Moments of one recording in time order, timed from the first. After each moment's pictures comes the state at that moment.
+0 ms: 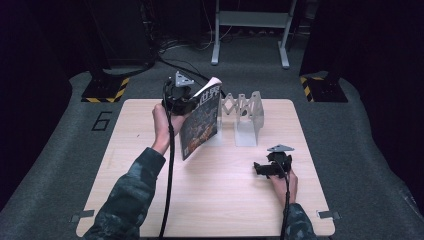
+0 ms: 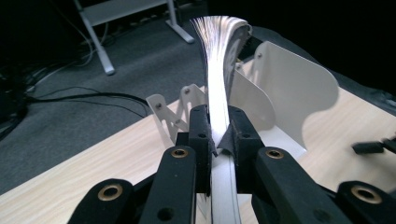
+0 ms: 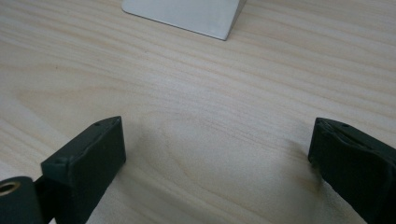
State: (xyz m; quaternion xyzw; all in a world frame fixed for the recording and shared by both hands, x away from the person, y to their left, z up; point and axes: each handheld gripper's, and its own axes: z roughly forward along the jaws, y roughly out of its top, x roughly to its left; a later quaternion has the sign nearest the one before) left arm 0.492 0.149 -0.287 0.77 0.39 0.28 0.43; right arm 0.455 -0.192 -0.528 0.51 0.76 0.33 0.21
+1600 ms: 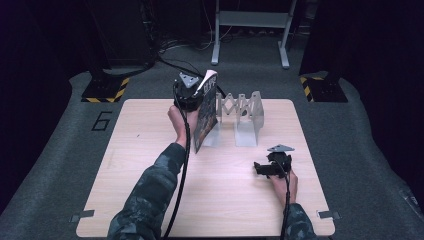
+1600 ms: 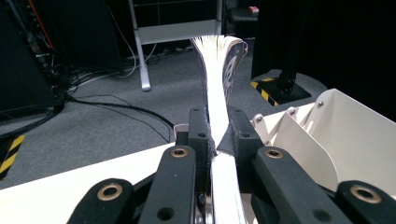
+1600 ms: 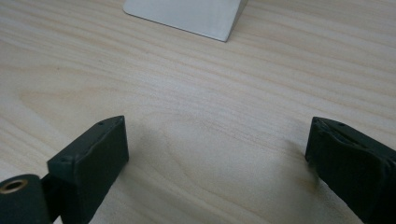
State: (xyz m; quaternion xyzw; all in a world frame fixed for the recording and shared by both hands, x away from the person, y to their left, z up) left arm 0.538 0.129 -0.331 0.66 0.47 0.33 0.48; right arm 0.456 -0.193 -0.528 0.50 0.77 0.34 0.21
